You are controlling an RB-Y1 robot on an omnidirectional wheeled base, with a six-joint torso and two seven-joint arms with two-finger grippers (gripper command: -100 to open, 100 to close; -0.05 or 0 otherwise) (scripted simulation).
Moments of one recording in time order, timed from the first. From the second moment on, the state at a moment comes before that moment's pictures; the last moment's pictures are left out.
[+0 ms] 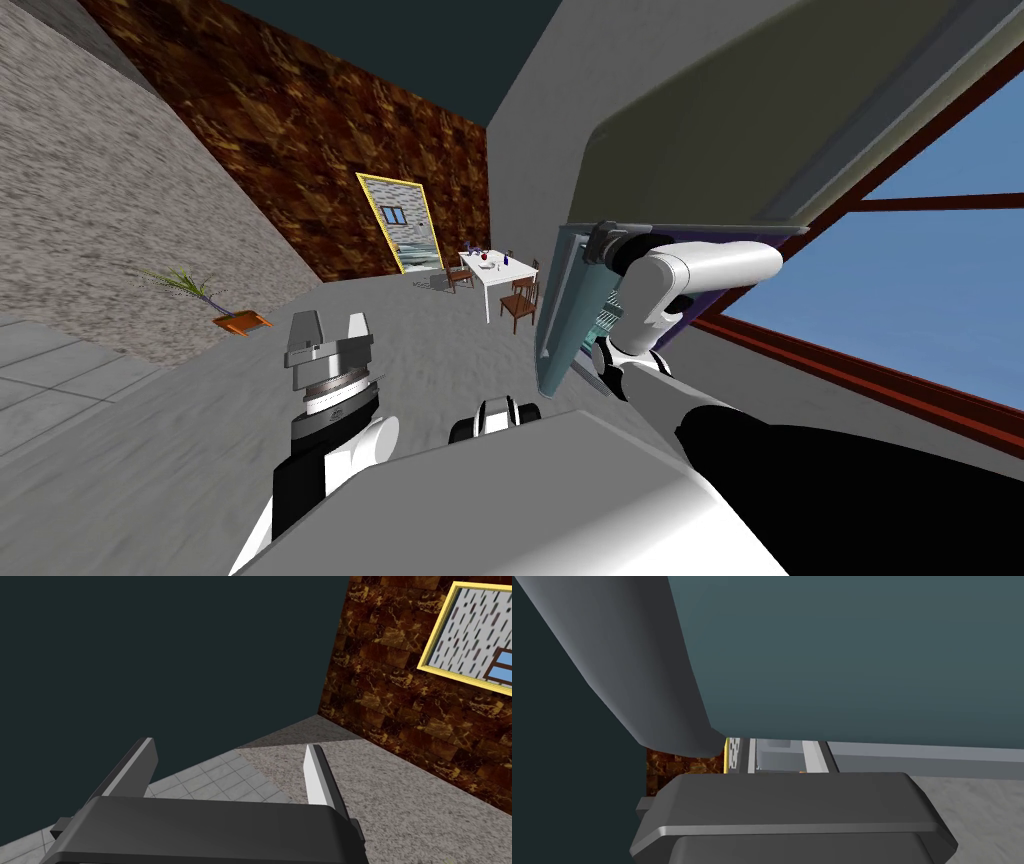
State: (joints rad) left arm 0.48 -0.02 0.07 -2.23 0.12 -0.62 -0.13; right arm -0.66 -0.53 -0.43 -2.49 2.89 -1.65 -0.22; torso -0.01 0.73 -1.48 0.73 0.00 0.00
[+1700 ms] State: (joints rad) left arm 0.48 -0.02 0.08 -2.23 0.12 -0.62 -0.13; right arm -0.73 -0.62 -0.44 -2.38 3.13 -1.71 -0.20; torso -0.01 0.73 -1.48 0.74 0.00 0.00
